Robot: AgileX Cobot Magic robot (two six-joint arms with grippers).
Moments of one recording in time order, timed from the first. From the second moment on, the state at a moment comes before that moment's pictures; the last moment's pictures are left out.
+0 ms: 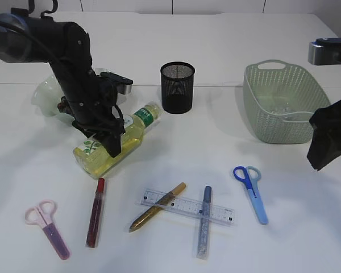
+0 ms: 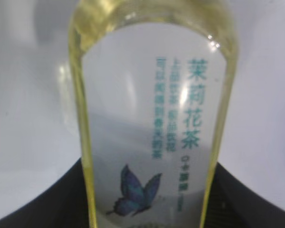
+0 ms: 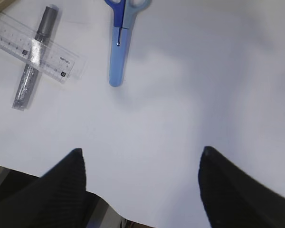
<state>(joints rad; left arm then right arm) -0.34 2.25 -1.75 -0.15 1.04 0.36 0.19 1.41 -1.12 0.09 1.19 -0.06</state>
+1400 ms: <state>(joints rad) -0.35 1.77 -1.71 -0.16 1.08 0.29 0.19 1.41 -1.12 0.09 1.18 -0.05</state>
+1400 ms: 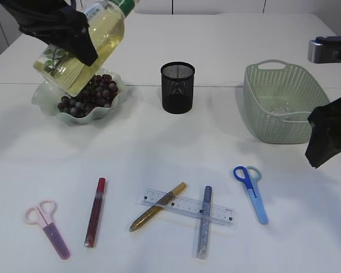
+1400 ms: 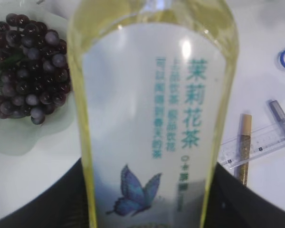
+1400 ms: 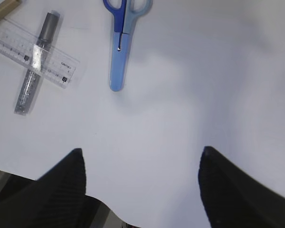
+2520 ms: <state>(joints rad) -0.35 1.03 -0.39 -0.31 -0.30 0.28 0.19 1.41 -1.12 0.09 1.18 -0.05</state>
